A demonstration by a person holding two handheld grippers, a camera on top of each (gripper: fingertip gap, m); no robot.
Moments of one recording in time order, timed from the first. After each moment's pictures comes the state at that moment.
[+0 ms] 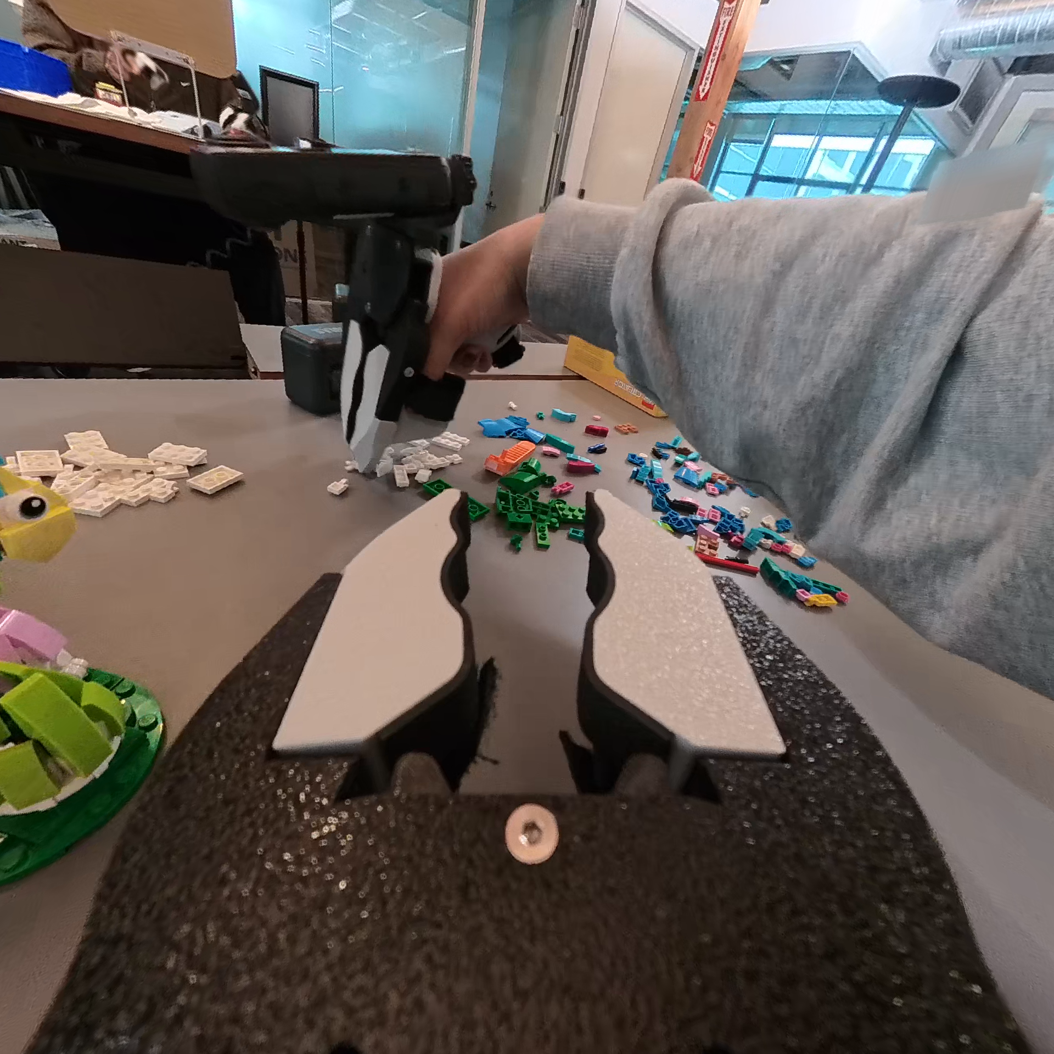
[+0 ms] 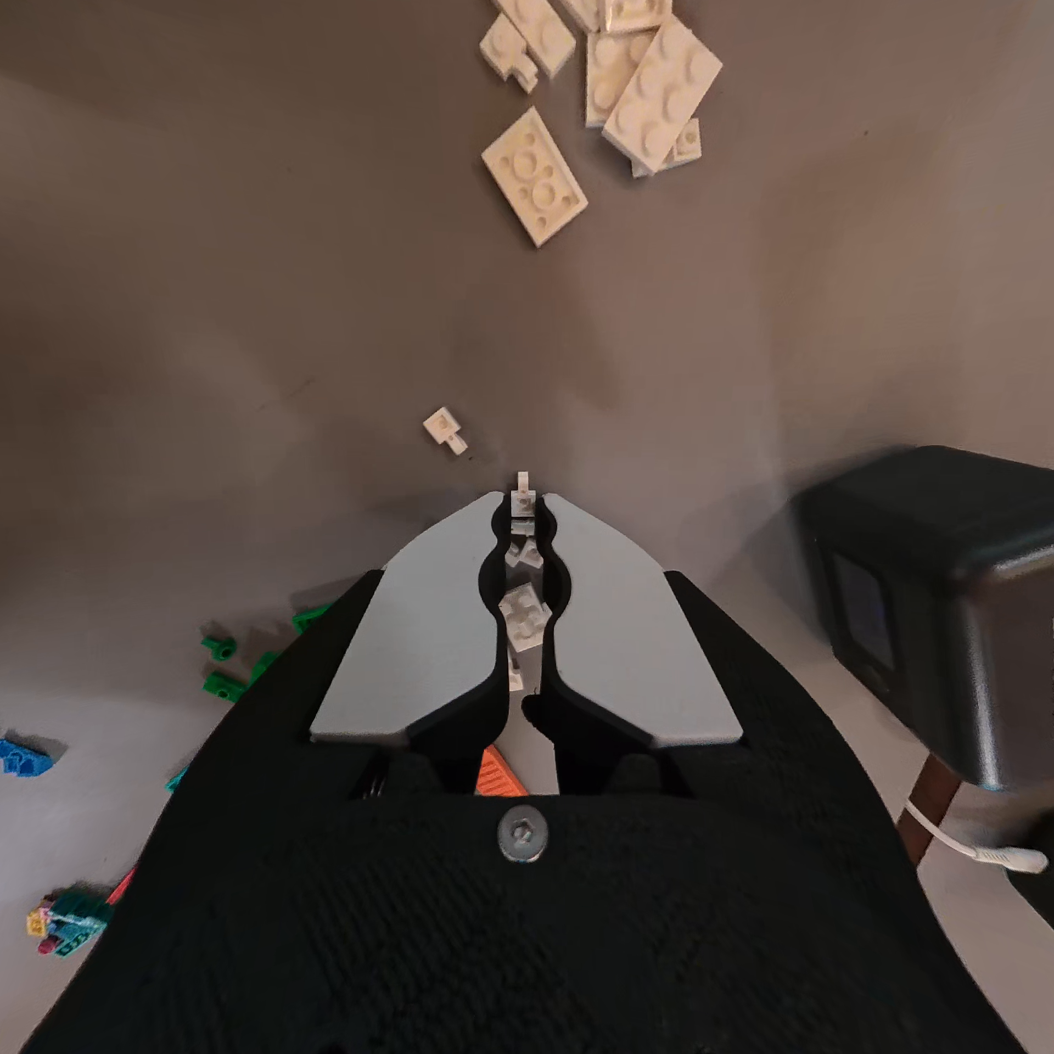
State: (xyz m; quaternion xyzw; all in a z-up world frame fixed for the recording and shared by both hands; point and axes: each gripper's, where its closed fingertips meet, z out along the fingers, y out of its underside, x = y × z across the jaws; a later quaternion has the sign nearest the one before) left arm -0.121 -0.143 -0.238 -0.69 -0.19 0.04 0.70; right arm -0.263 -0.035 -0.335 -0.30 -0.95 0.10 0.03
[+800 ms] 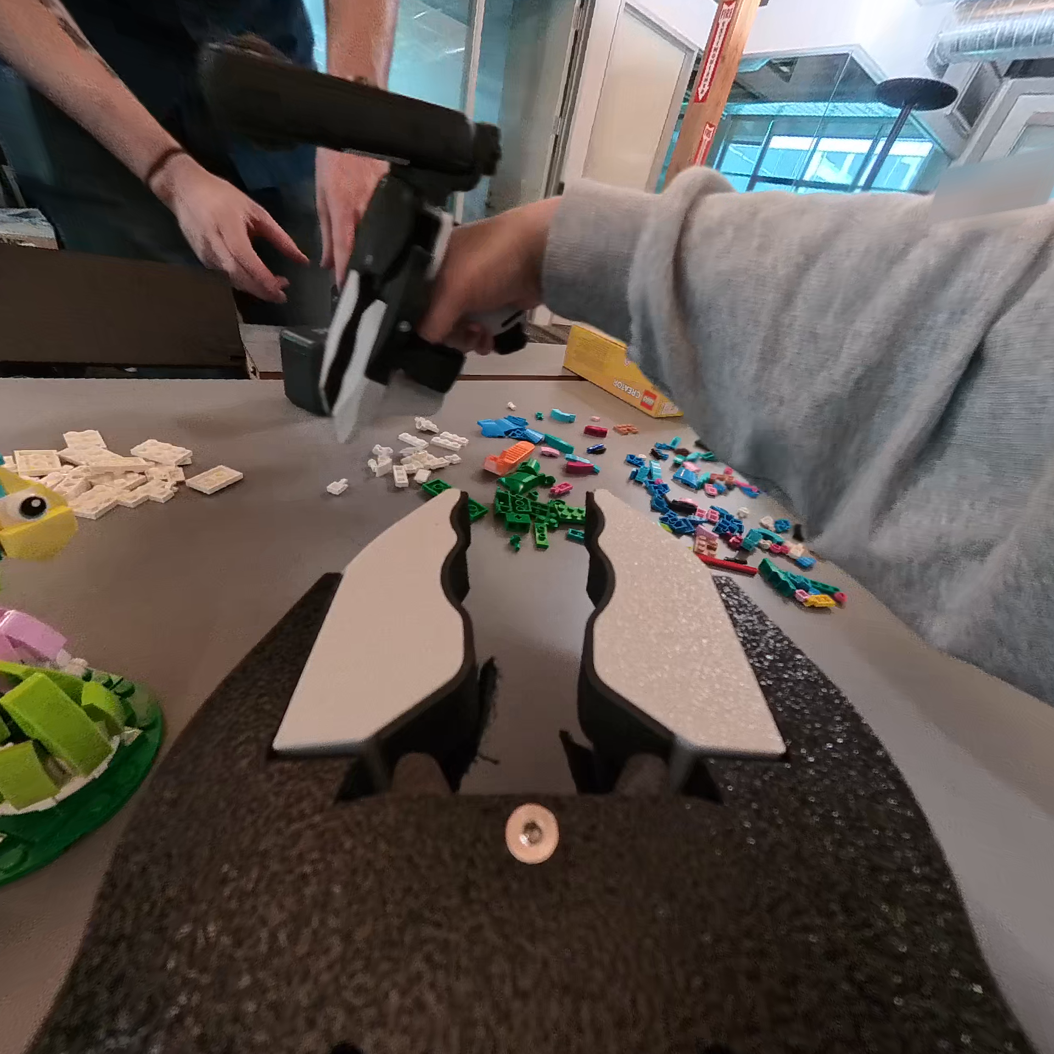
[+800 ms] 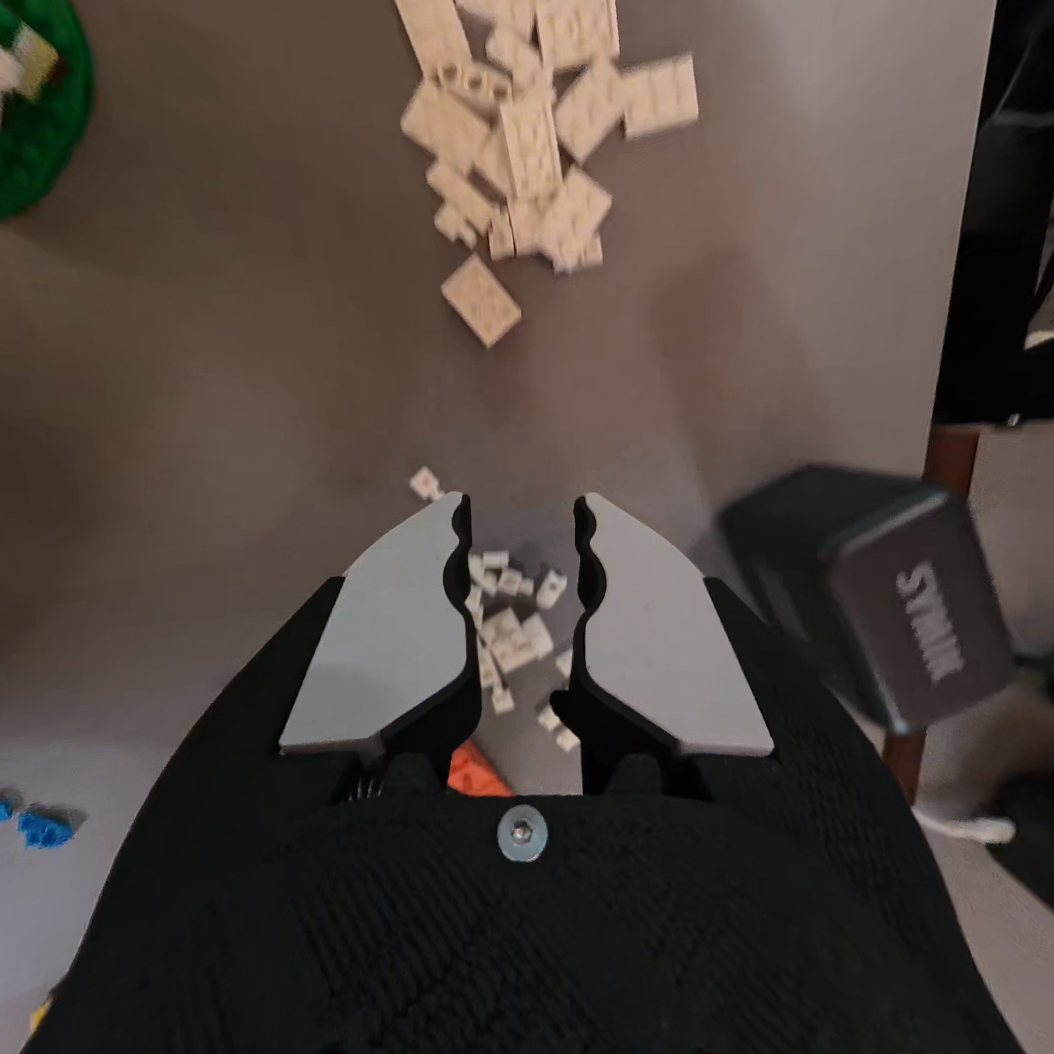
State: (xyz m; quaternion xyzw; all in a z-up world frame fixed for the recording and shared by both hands) left arm -0.122 -0.144 -0.238 -0.69 -0.19 0.04 0.70; right arm -0.281 -0.042 -0.308 -0.33 -0.93 0.15 0.08
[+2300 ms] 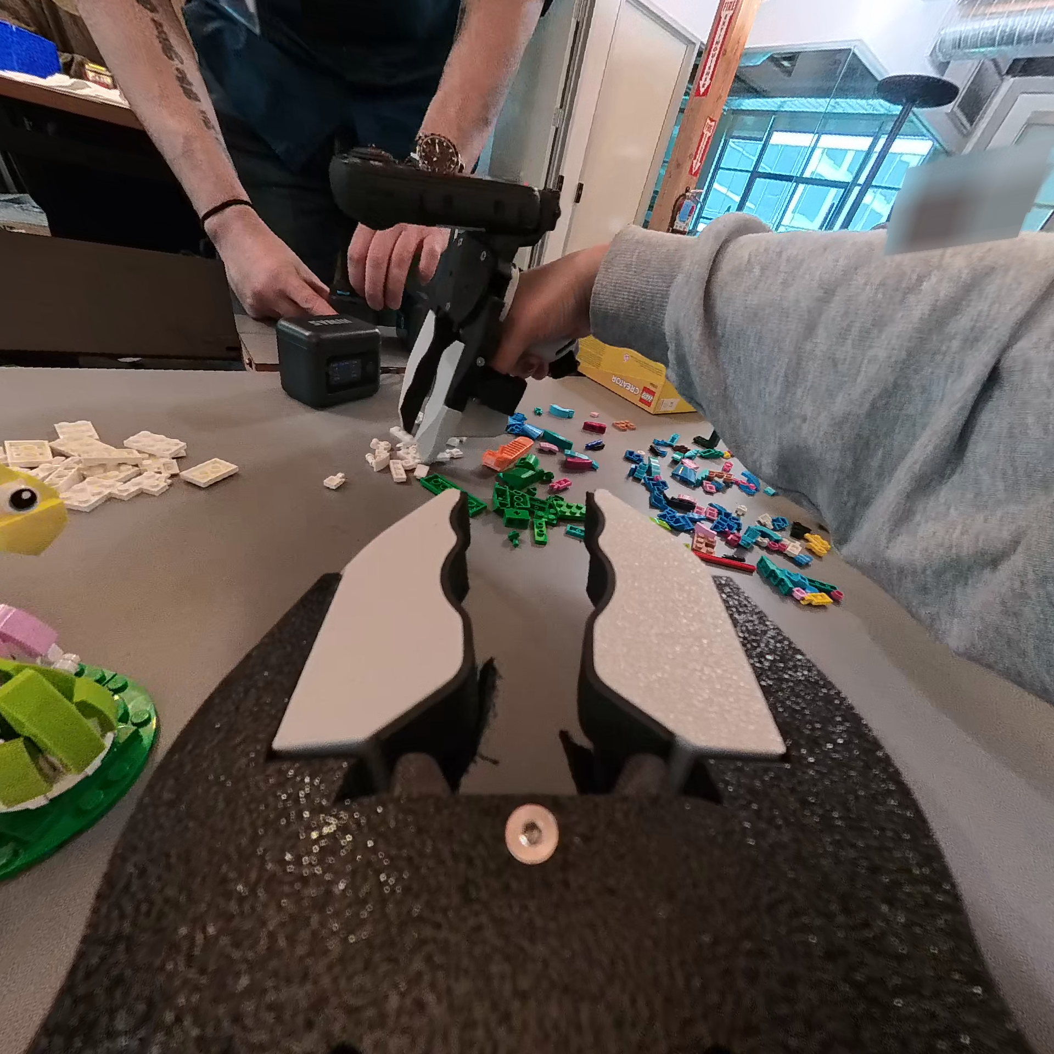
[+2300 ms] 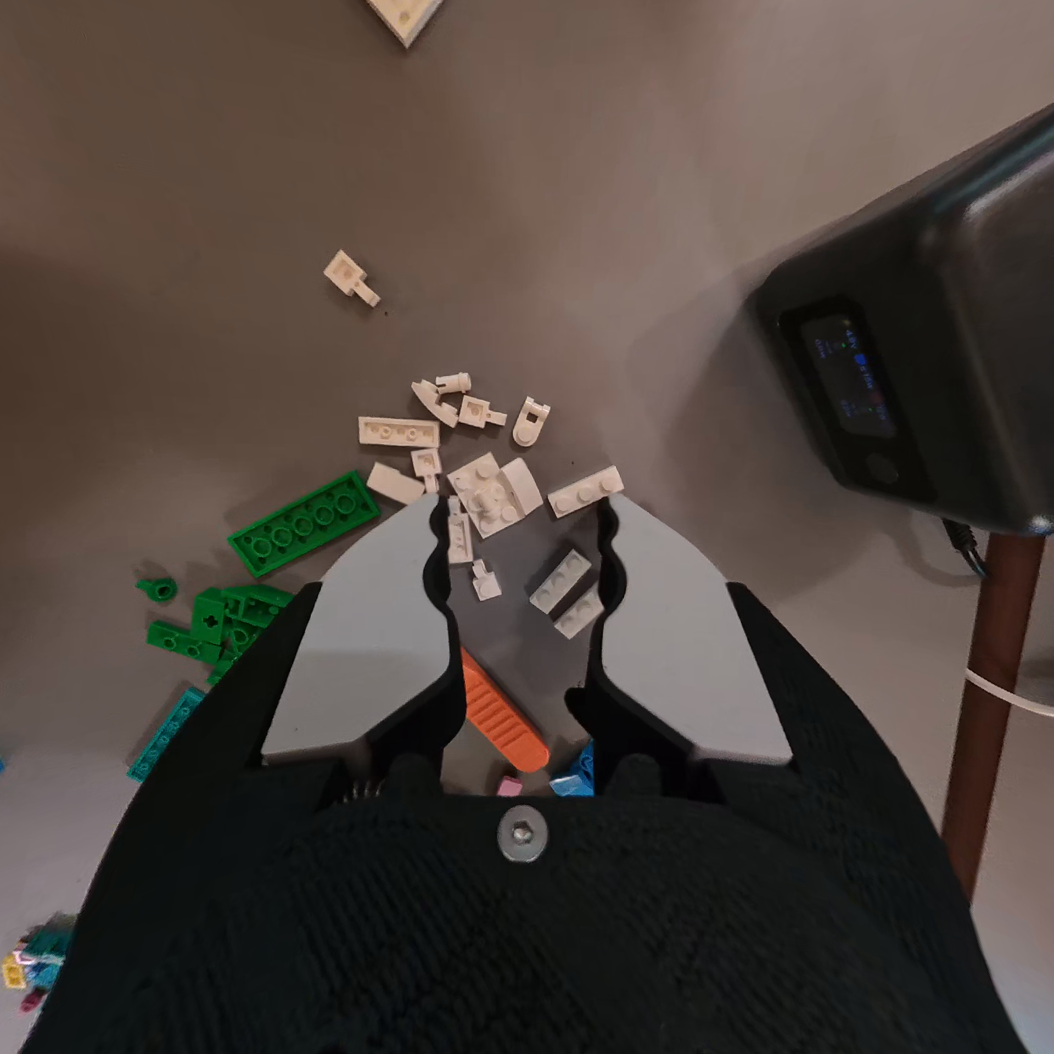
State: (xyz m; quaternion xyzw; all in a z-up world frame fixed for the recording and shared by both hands) left arm -0.119 -0.143 -0.239 -0.69 -0.19 0.03 0.69; right arm -0.246 0.013 -0.334 -0.37 -0.92 0.13 0.07
